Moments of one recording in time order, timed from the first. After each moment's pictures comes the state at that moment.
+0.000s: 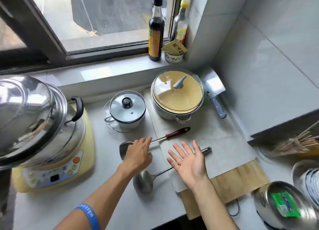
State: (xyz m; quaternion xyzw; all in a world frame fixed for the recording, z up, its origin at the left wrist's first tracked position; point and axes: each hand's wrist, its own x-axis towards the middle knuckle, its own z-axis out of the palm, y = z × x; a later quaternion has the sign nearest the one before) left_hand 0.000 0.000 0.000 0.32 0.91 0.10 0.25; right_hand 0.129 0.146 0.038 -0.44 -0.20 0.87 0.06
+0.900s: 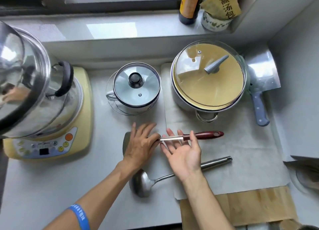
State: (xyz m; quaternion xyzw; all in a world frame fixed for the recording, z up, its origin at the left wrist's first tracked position) left_hand -0.002 0.006 -0.069 0.32 0.92 0.20 0.04; right_hand 0.062 0.151 -0.035 -0.44 -0.14 0.89 -0.02
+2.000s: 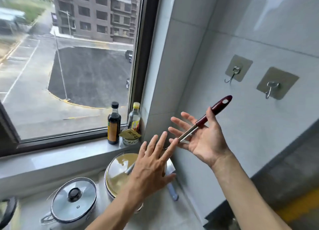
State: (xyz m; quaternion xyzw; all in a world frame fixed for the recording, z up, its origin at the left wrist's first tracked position) left_hand -0.027 0.210 0.242 0.53 0.79 0.26 -0.15; right_hand 0.045 0.368 0.355 -0.16 -0.45 0.87 0.11
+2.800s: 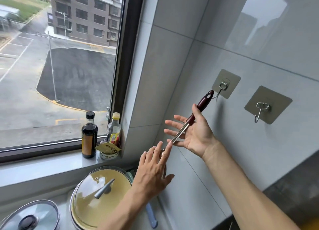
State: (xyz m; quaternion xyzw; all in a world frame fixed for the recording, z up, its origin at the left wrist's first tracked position) left_hand -0.040 0.327 0.230 0.49 0.81 0.29 -0.11; right_hand -0.001 0.468 0.381 -0.26 -0.54 0.79 0.10
